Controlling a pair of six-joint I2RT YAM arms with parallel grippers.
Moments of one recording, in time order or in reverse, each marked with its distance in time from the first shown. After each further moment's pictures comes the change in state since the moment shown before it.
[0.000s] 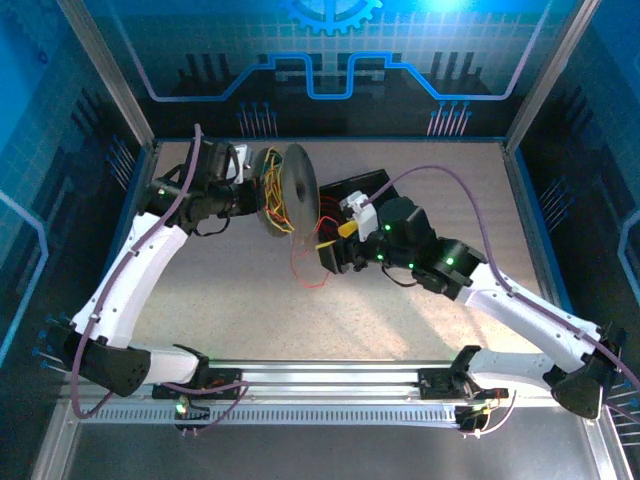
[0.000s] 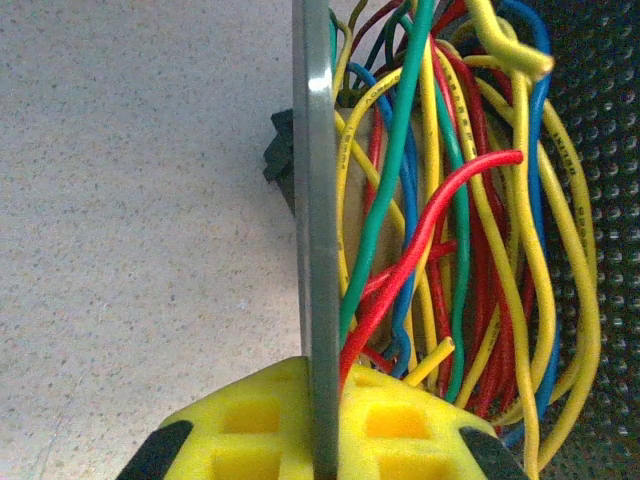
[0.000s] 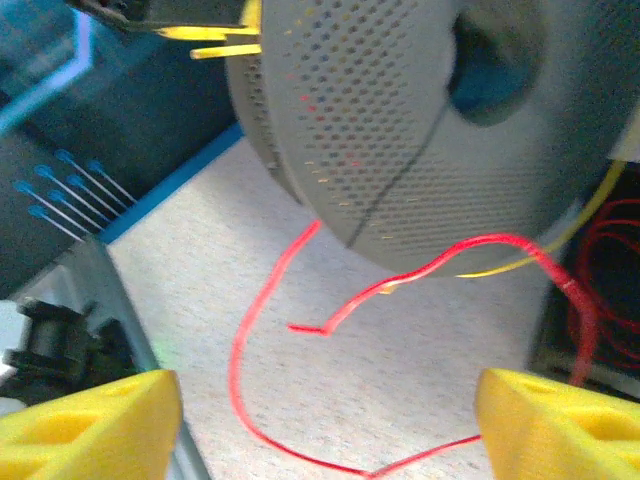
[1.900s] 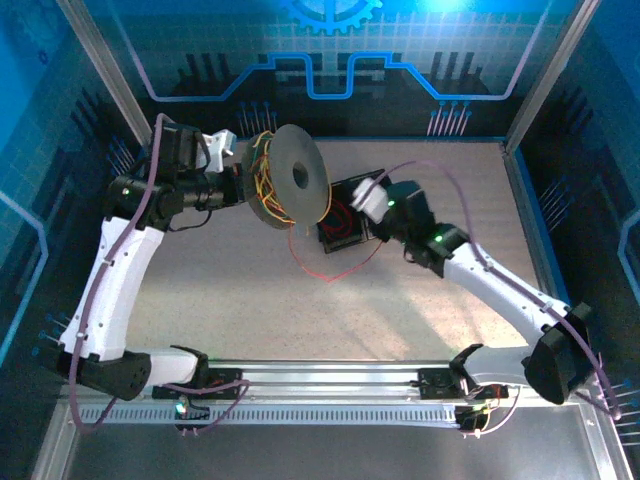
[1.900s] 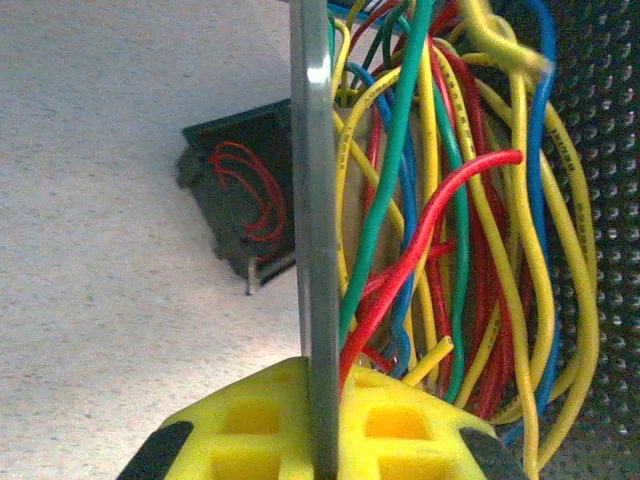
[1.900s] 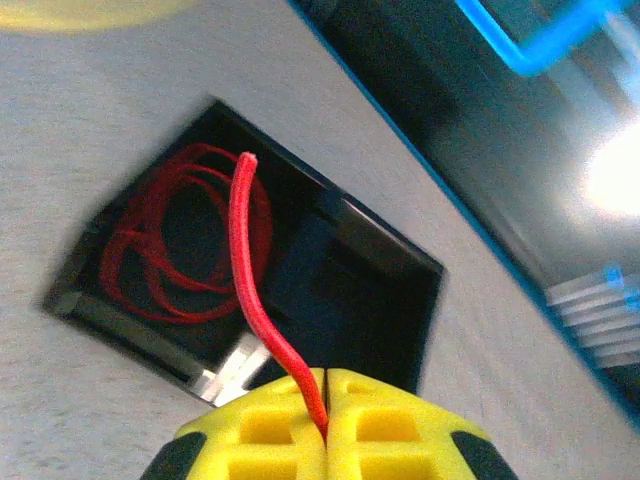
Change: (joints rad) left arm 0.113 -0.038 0.151 -0.082 0.280 -0.029; right arm -0.306 0.145 -0.078 0.127 0.347 -0.649
